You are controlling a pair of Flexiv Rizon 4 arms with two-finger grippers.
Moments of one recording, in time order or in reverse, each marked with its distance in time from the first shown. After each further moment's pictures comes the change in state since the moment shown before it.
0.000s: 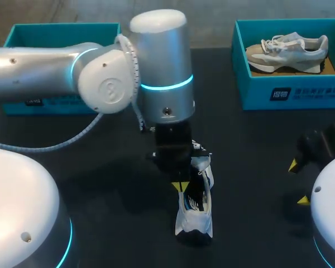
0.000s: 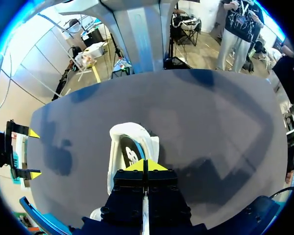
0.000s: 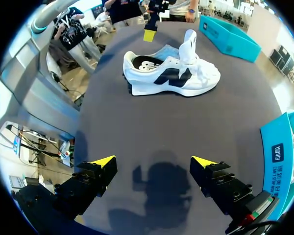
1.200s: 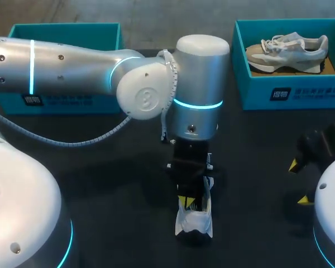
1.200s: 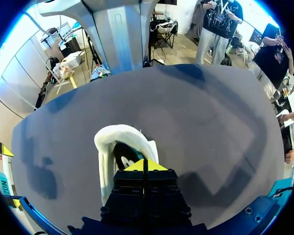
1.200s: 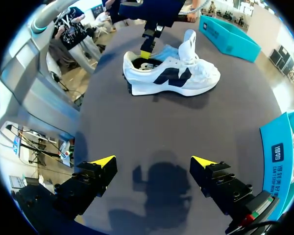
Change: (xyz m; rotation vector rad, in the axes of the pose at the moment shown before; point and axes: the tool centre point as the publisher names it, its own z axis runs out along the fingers) left arm -0.005 0.003 0.050 0.070 0.170 0.112; right arm 0.000 0.000 0.000 0.000 0.000 0.000
